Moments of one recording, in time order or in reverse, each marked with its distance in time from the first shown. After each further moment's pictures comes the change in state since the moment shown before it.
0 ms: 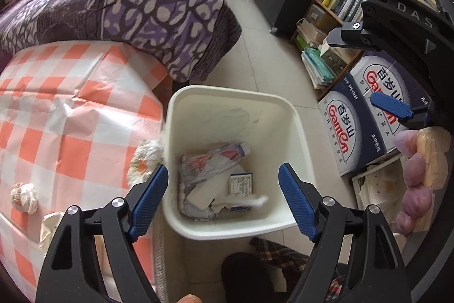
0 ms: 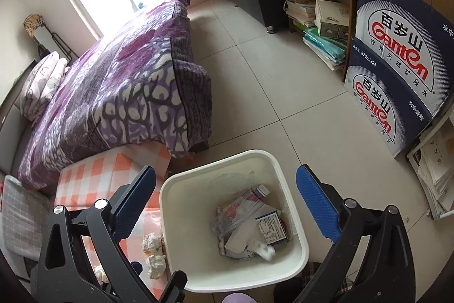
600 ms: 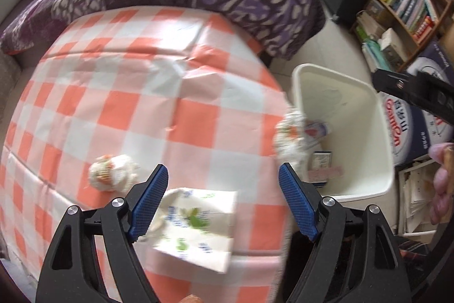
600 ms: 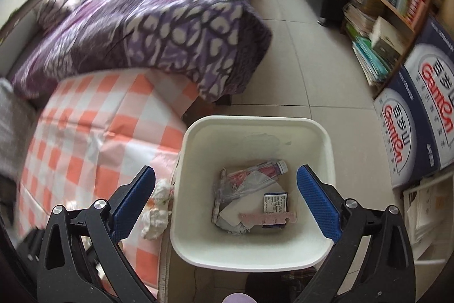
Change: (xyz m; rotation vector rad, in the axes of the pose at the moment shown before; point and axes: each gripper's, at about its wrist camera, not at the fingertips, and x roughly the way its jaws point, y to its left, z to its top) left arm -0.026 0.127 -0.025 -0.085 0.115 0.251; right arm 0.033 0.094 -0.061 -0.424 0.172 -0.003
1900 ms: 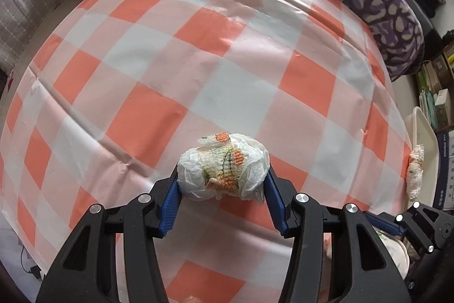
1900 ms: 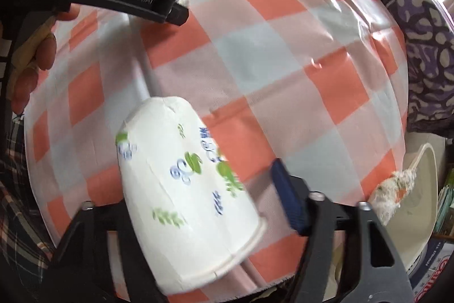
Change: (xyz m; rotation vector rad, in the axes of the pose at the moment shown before) left arm 0.035 0.200 -0.028 -0.328 0.111 0.070; right arm 0.052 0.231 -0.123 -0.855 0.308 0.327
